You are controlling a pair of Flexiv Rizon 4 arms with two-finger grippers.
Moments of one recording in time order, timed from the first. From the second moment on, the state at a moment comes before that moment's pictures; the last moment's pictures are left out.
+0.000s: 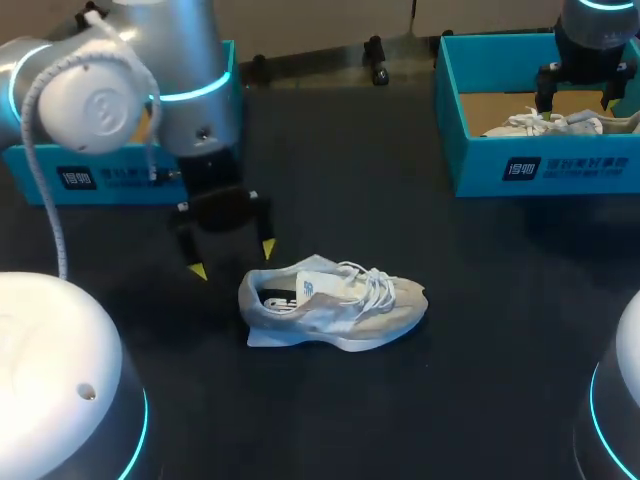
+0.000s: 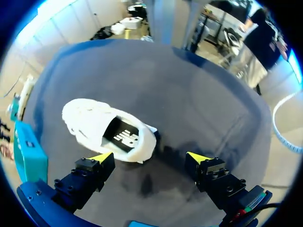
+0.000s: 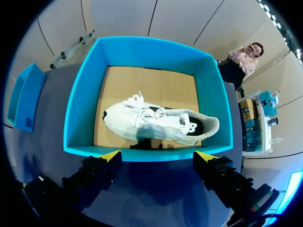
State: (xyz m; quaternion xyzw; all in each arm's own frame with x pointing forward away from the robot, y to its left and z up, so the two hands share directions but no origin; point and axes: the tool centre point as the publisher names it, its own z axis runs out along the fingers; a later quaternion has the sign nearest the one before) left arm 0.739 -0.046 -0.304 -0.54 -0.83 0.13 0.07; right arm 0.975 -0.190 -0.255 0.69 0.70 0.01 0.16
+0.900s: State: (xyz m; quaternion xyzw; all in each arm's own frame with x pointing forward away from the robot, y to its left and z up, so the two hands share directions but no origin) left arm 0.765 0.032 -0.327 -0.35 -0.90 0.26 0.05; right arm 0.975 -0.190 -0.255 0.69 0.70 0.01 0.16
